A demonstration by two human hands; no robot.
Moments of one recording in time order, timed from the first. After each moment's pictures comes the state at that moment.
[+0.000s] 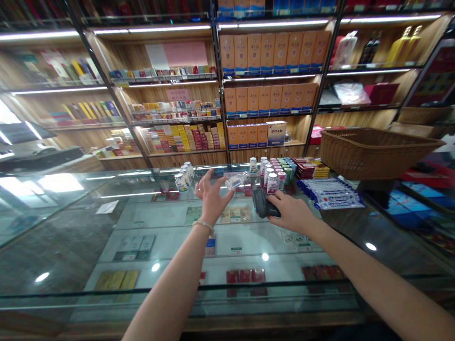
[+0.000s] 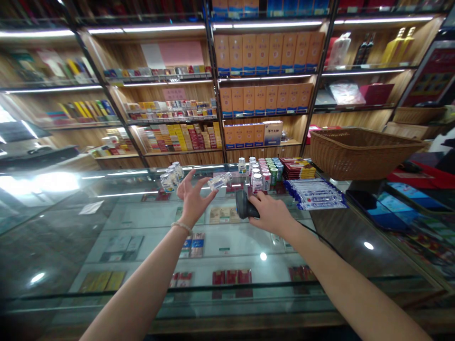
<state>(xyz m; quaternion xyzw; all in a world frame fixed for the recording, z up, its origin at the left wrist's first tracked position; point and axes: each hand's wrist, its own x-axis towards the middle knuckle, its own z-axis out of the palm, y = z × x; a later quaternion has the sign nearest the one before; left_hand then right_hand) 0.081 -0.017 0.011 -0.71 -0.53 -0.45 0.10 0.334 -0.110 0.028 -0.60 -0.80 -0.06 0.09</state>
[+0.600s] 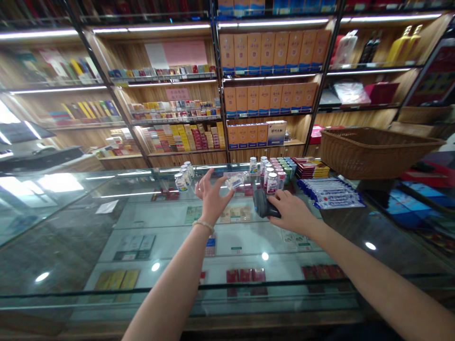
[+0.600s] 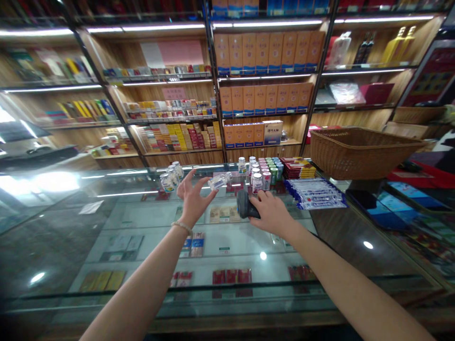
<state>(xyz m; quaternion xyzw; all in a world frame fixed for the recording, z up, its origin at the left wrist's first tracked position) 0.082 -0.018 0.010 -0.71 -0.54 -0.45 0.10 0.339 -0.104 0.014 -0.57 -0.81 -0.10 0.09</state>
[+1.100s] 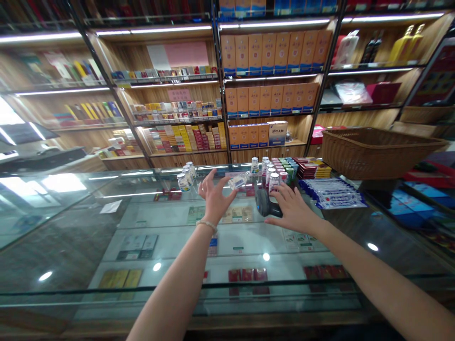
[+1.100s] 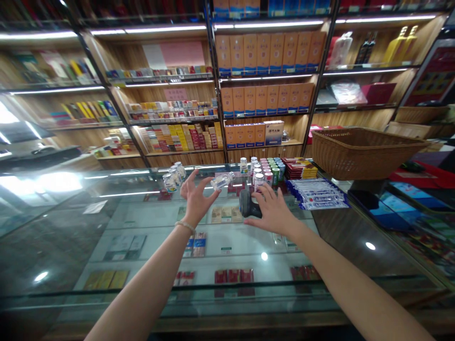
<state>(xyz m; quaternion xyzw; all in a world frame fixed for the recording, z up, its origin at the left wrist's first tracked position) 0.082 -0.018 0.010 -0.71 -0.53 -0.45 0.10 0.349 -0.089 -0.018 -0.54 -0.80 -0.13 0.23</state>
